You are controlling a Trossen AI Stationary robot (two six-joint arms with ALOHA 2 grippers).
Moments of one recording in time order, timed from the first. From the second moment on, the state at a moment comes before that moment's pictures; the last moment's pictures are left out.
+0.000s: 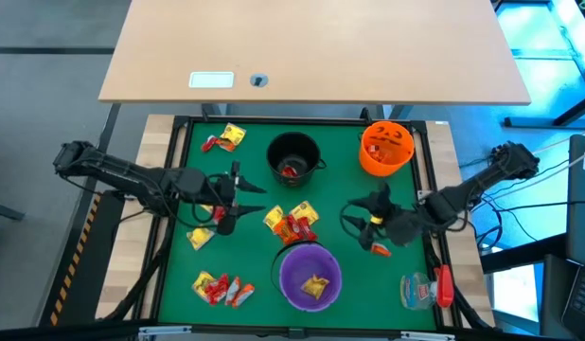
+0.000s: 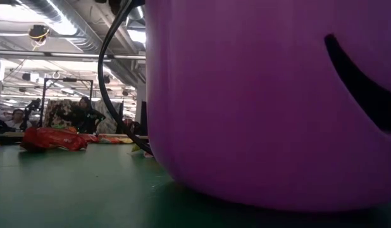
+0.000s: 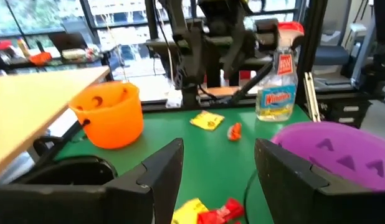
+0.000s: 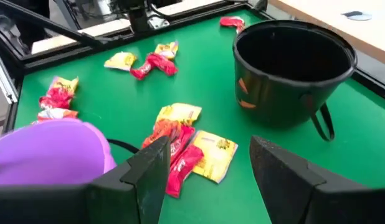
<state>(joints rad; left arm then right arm) -0.19 0.99 0.65 0.20 -0.21 0.03 0.56 1.15 0.93 -0.50 0.74 0.68</state>
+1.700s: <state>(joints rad) -0.09 0.91 0.65 -0.55 -0.18 -0.39 0.60 0.79 0.59 -0.61 0.64 1.02</state>
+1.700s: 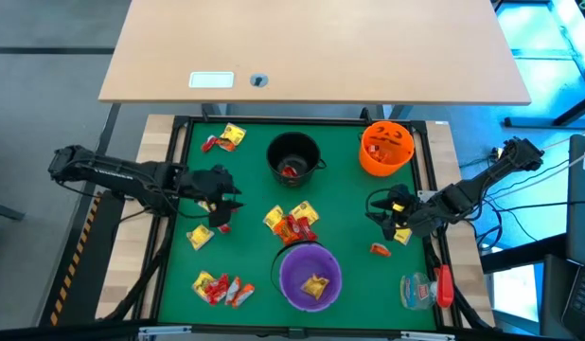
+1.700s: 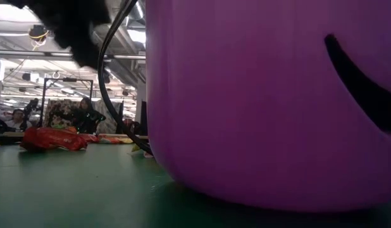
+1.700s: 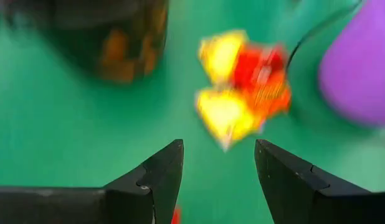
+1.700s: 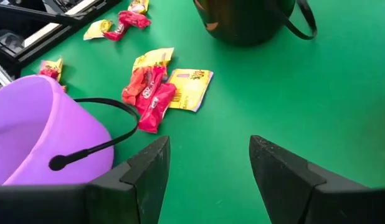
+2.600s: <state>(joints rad) -0.39 1.17 0.65 -1.04 0.02 -0.98 0.60 0.79 0.59 -0.66 0.67 0.96</state>
